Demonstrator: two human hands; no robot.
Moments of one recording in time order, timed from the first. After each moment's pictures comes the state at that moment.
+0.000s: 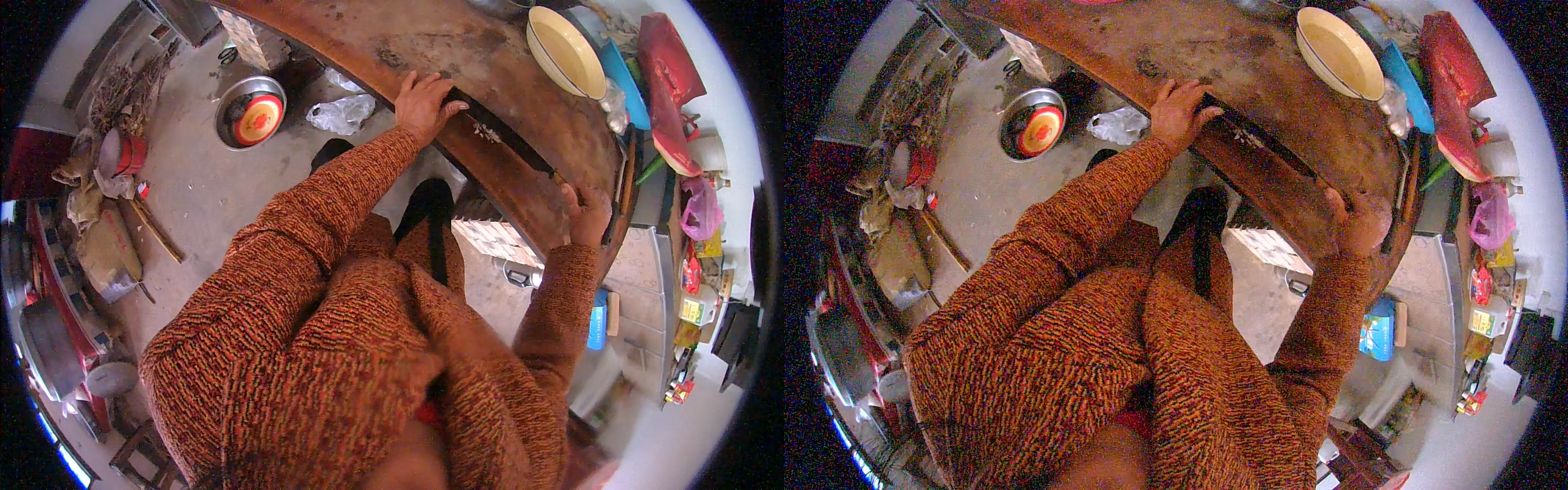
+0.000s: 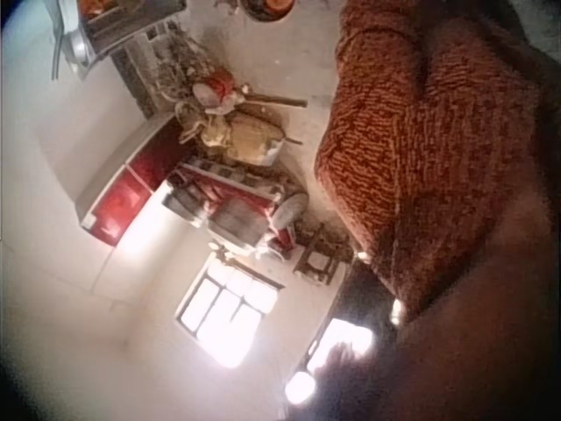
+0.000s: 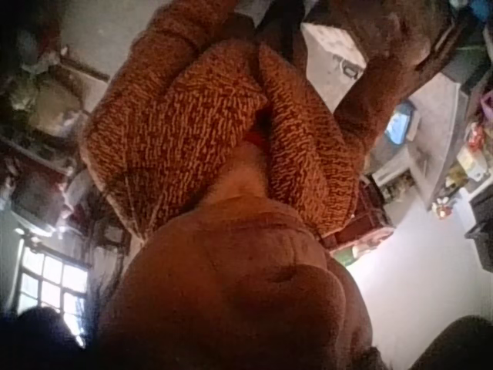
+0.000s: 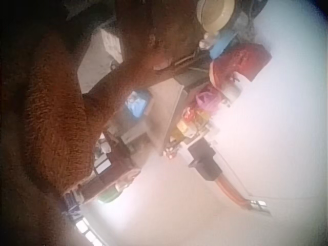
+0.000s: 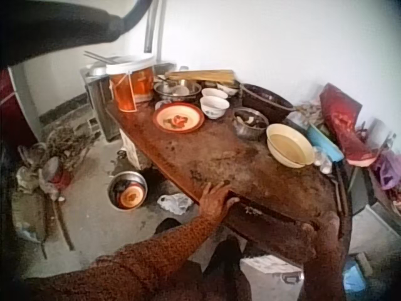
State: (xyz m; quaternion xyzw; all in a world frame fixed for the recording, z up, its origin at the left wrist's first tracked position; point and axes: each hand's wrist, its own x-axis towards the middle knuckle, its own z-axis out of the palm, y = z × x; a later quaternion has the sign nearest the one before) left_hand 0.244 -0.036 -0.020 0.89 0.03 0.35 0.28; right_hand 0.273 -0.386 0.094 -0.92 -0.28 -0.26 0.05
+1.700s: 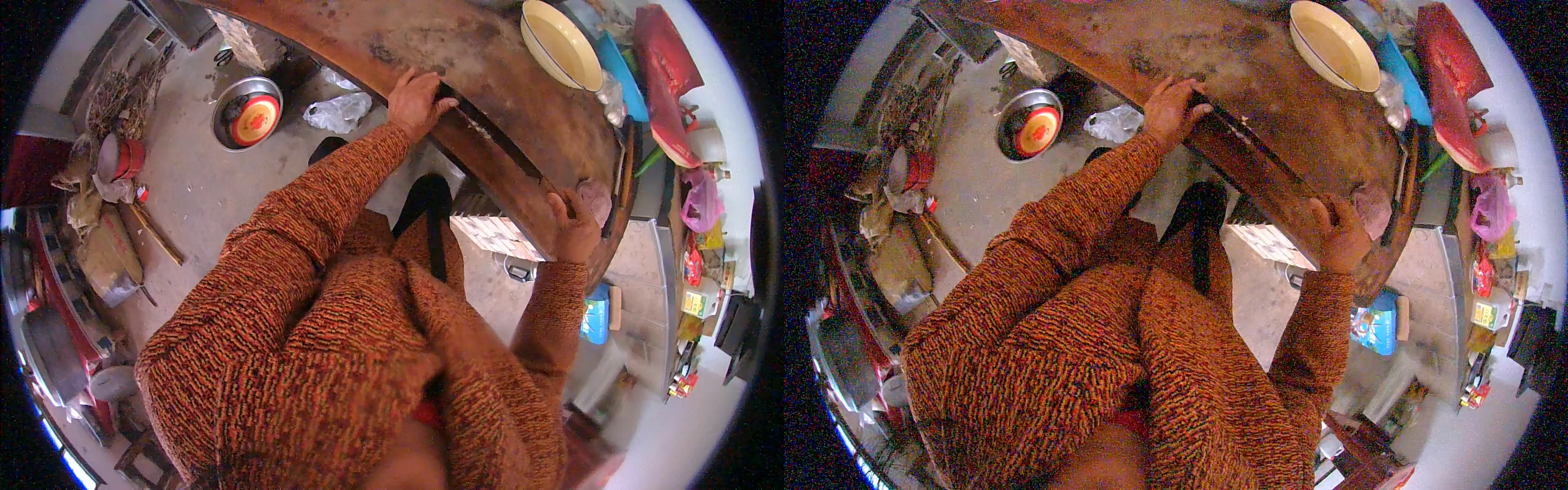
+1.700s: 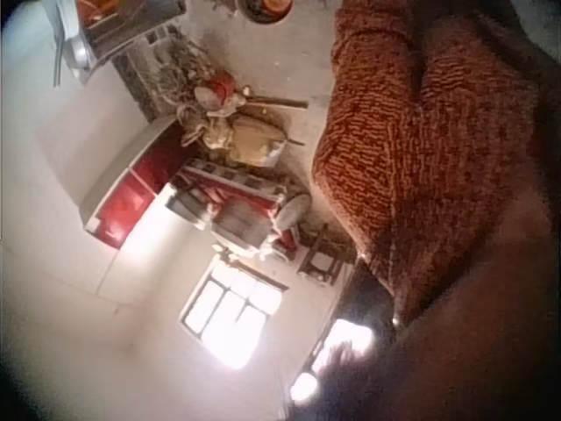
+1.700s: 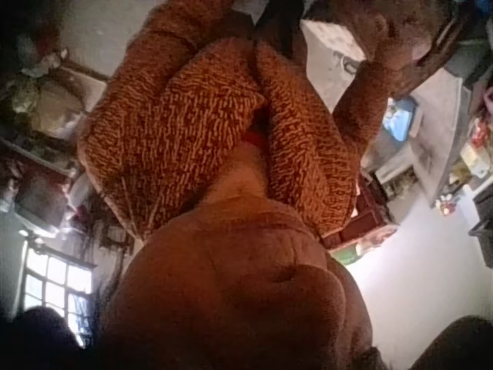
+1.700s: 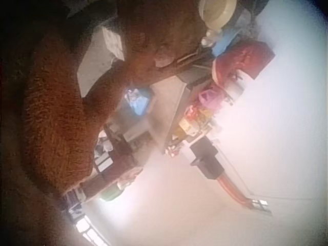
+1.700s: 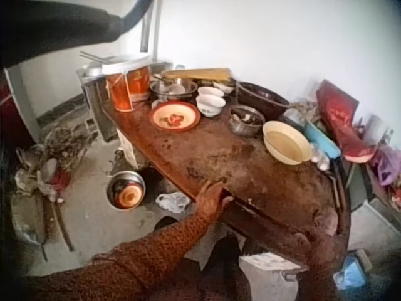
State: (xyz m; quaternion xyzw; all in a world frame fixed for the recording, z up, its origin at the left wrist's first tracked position) left_hand 0.243 -0.029 -0.031 0.89 0.01 0.34 0.30; right_hand 0.208 -0.355 0.111 -0.96 -0.18 -0.15 0.14
